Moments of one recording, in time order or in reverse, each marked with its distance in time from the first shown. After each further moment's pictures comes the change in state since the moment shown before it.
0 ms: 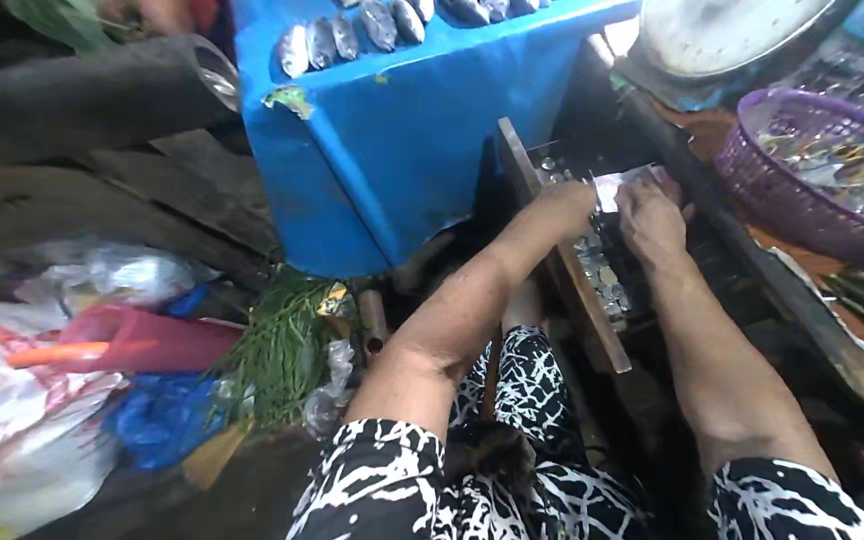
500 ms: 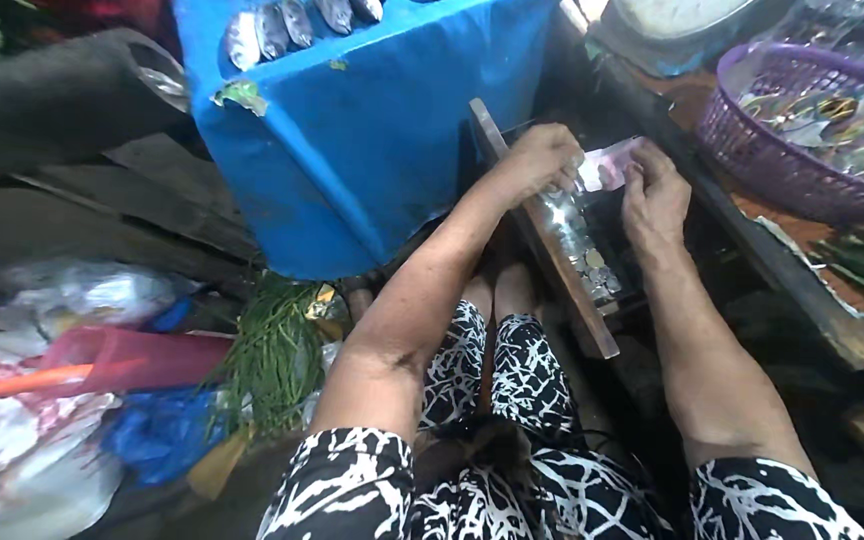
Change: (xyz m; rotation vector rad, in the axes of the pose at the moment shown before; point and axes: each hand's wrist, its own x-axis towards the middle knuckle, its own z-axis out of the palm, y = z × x) left_hand -0.012 -0.018 -0.018 -1.011 0.161 0.006; right_hand -0.020 0.005 -0.004 0.362 0.325 -0.041
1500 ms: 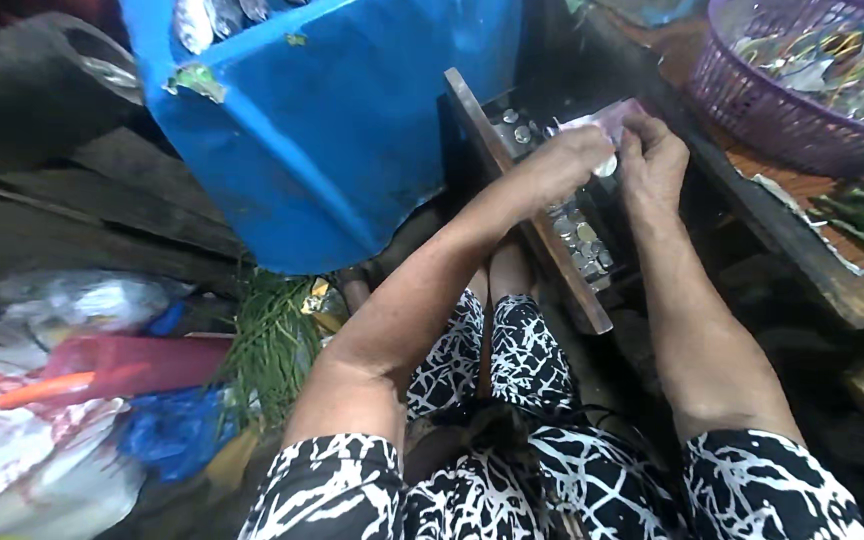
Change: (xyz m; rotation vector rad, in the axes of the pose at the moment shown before) left_hand -0.022 0.008 0.042 0.109 -0.154 0.076; right_hand -0.001 -0.002 -0.001 0.136 0.013 0.143
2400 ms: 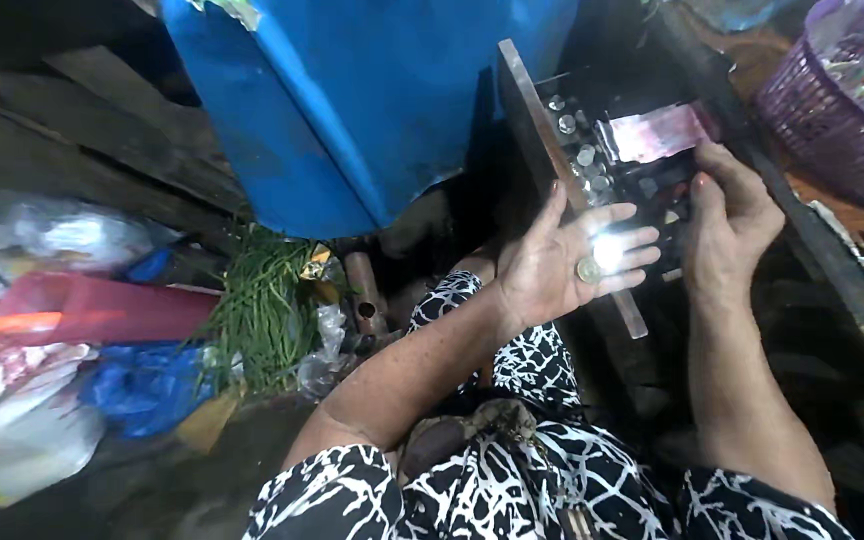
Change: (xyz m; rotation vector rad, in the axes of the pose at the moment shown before) left_hand -0.112 -0.034 0.050 -1.390 -0.099 0.014; right_hand -0.071 -0.026 -0.044 0.271 -0.028 -0.271
